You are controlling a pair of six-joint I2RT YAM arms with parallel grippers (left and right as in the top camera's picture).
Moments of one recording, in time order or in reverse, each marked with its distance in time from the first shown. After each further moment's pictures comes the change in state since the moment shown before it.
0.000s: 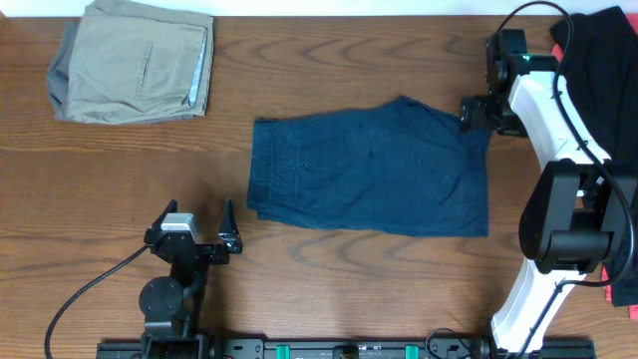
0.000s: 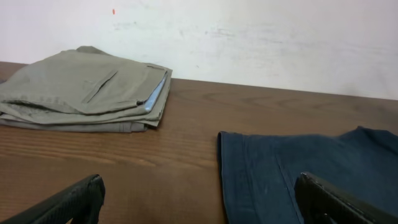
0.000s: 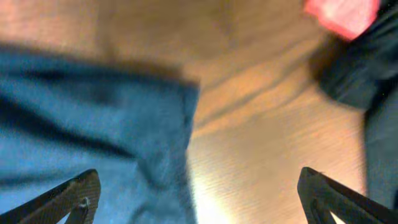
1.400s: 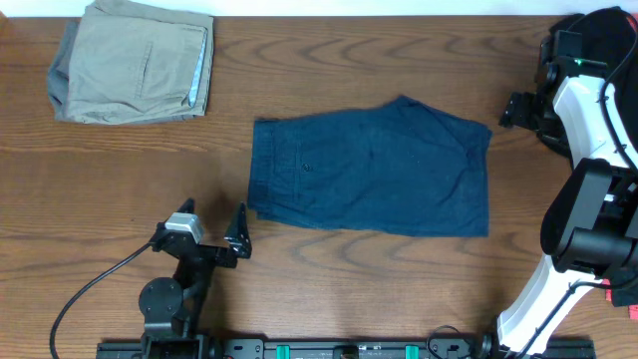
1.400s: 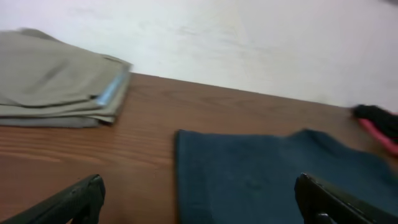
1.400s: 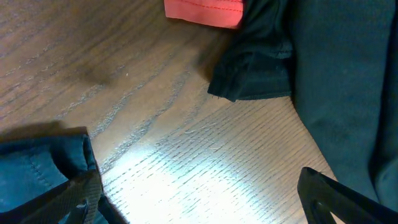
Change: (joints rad) left arm 0.001 0.000 0.000 0.018 0.169 -0.135; right arm -0.177 0.000 0.000 0.008 -0.007 0.128
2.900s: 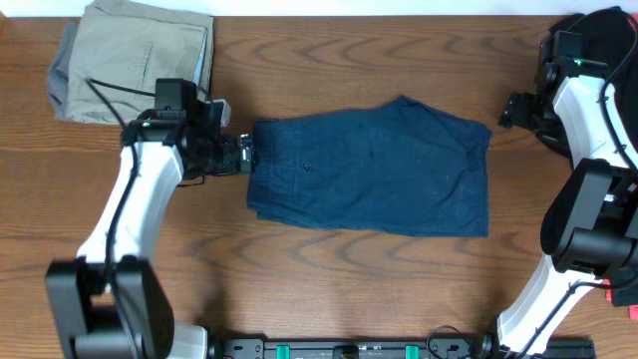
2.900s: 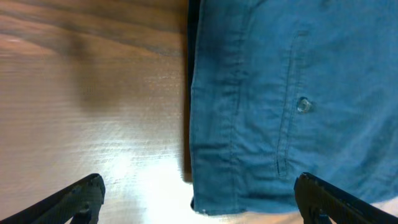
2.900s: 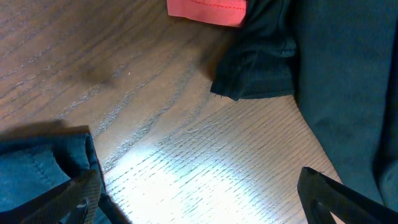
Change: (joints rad) left arm 0.013 1.645 1.160 -0.724 0.075 0.219; right arm 0.000 0.000 -0.002 0.001 -0.008 0.003
